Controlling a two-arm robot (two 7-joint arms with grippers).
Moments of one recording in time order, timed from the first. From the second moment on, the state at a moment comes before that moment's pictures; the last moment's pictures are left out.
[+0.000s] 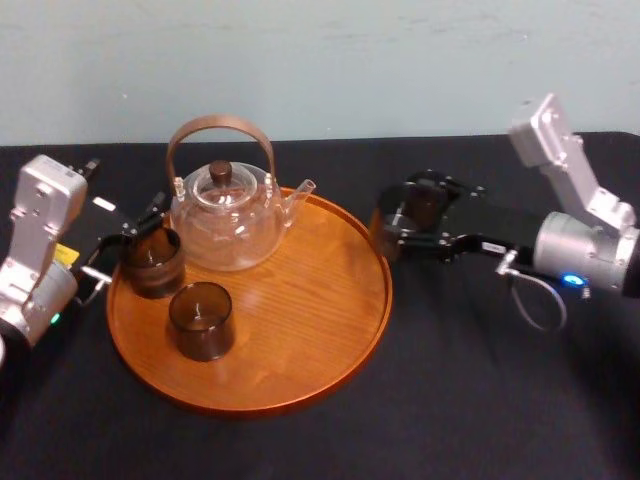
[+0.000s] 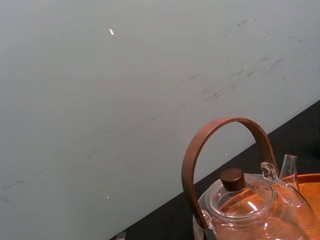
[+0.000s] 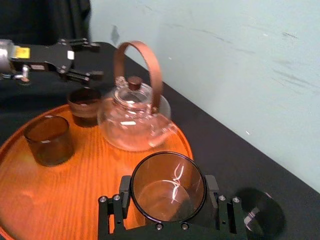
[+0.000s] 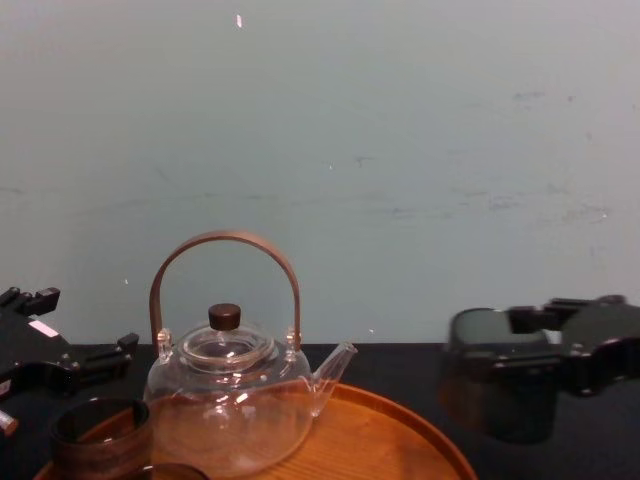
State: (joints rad) left arm -0.20 0.60 0.45 -1.41 -0.25 -0.12 0.03; right arm 0.34 0.59 -0.46 -1.50 0.39 0.19 0.59
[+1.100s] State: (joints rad) left arm -0.20 0.60 0.45 -1.41 -0.25 -0.12 0.03; right arm 0.39 0.48 -0.62 -1.38 0.35 0.15 0.63
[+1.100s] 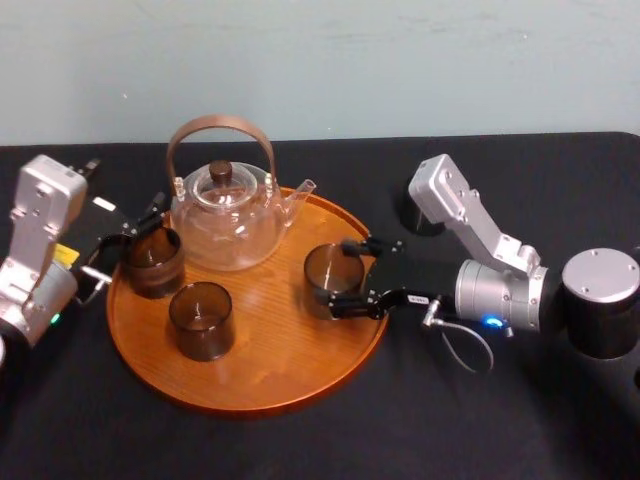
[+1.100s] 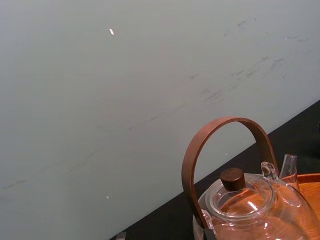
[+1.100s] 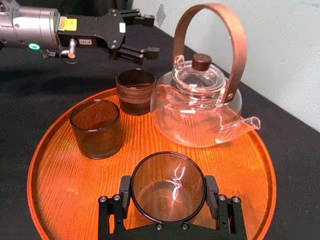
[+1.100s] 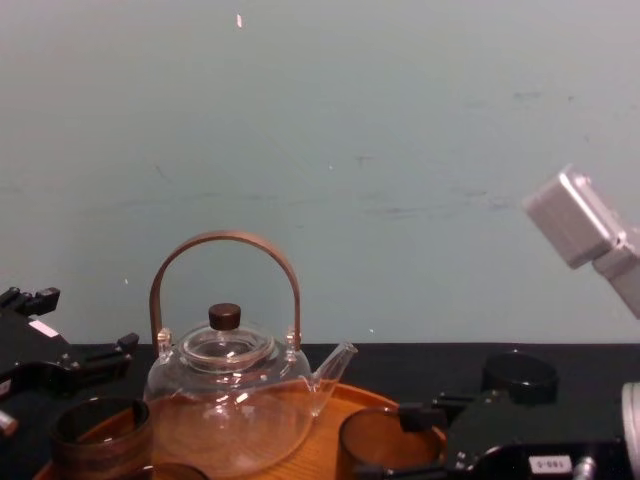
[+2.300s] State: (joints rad) left arm -0.20 0.60 0.45 -1.41 -0.25 -0.12 0.03; right arm 0.37 0.48 -0.65 -1.38 0.33 0.17 0.63
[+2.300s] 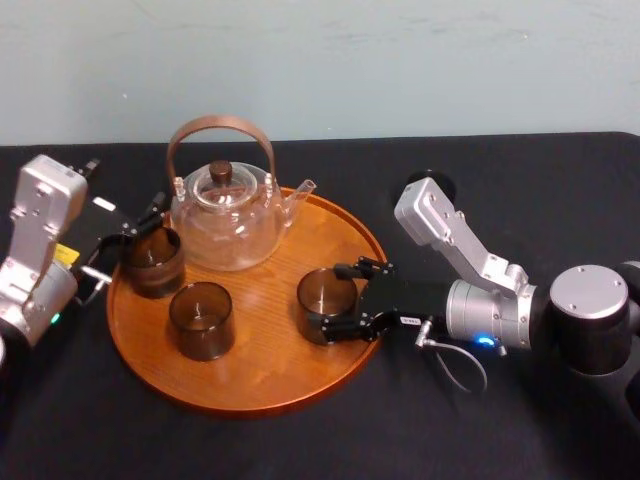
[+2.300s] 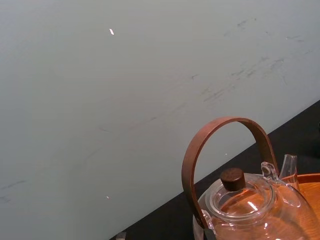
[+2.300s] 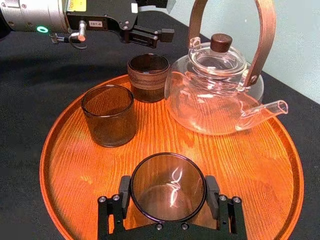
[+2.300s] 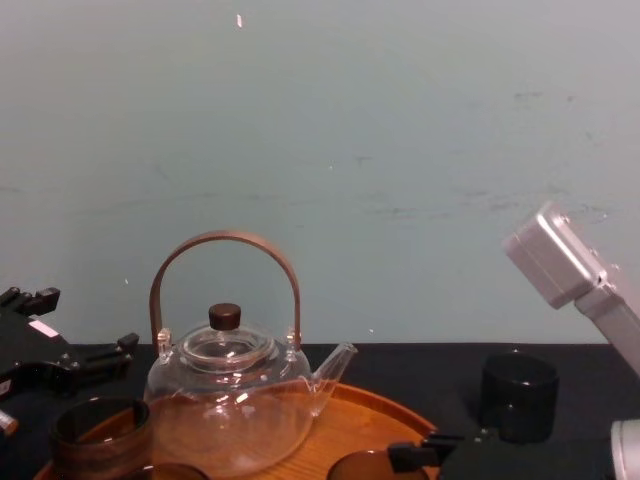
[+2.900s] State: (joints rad) left arm -0.20 0.60 0.45 -1.41 -0.25 -0.12 0.03; right arm 0.38 0.48 -0.64 -1.38 0.34 0.17 0.63
